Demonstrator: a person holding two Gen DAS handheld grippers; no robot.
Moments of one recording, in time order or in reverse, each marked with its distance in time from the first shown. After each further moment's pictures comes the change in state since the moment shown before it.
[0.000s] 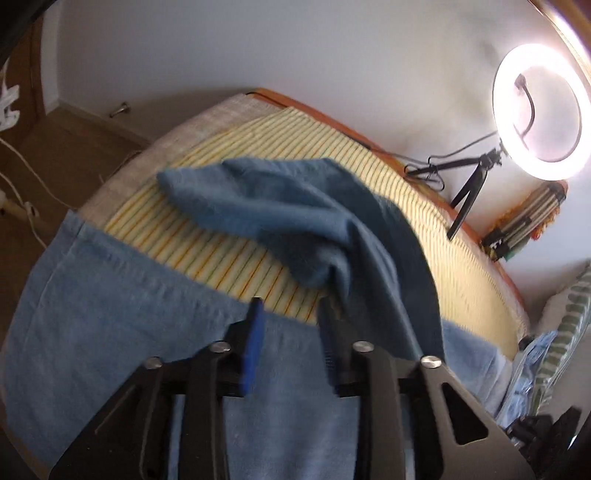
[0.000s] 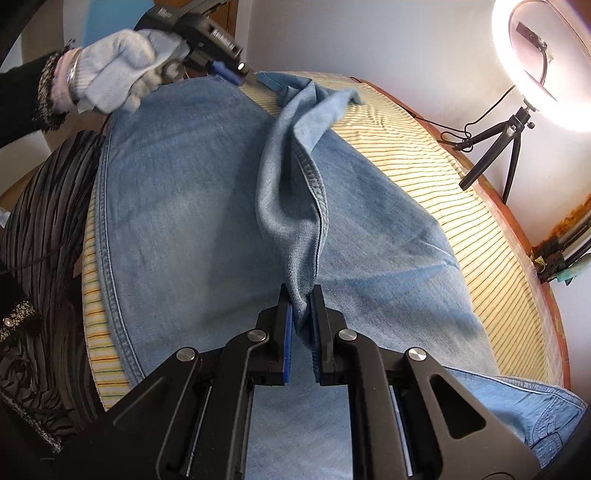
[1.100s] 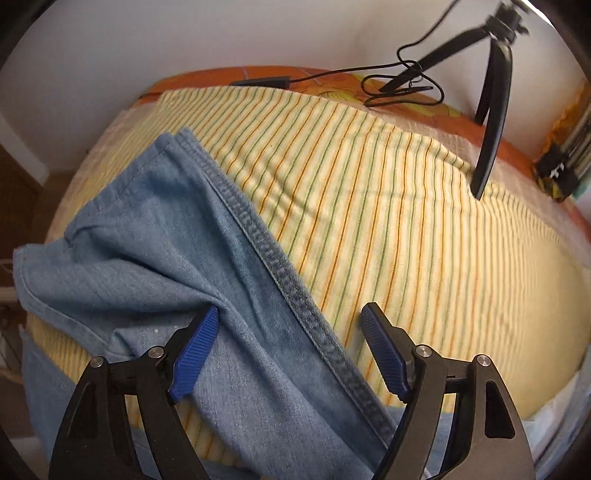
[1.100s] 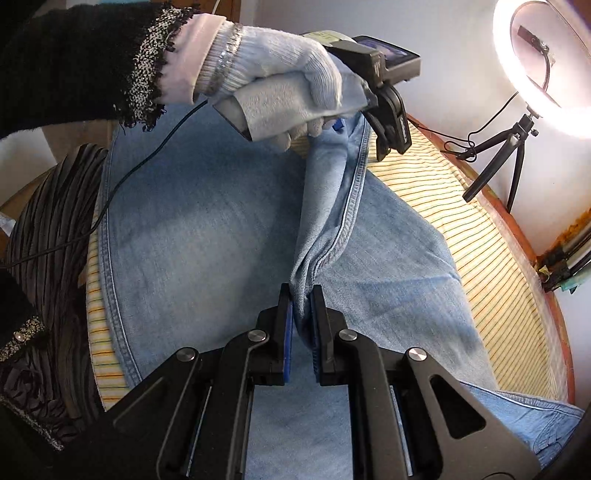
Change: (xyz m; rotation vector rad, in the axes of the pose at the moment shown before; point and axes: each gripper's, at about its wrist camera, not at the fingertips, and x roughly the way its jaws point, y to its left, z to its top) left arm 0.145 -0.160 0.027 0.305 0.203 0.319; right arm 0.000 -0.004 0.008 0.007 -0.041 0.021
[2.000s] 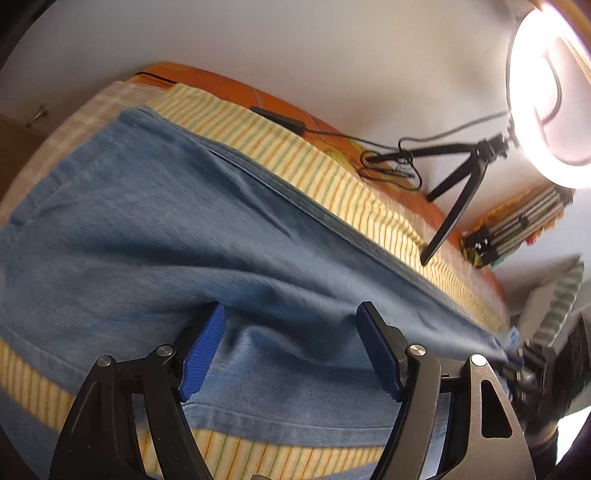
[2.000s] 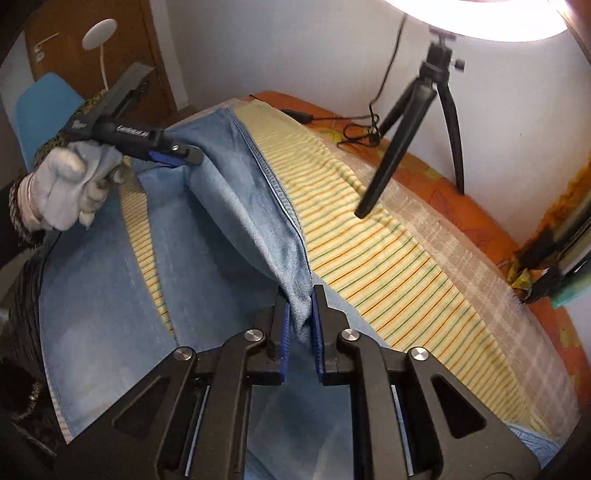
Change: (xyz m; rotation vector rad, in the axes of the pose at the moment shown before) left arm -0.013 0.107 0.014 -0.199 -0.064 -0.465; right arm 0.023 -0.176 0.050 0.216 -0.029 -0.009
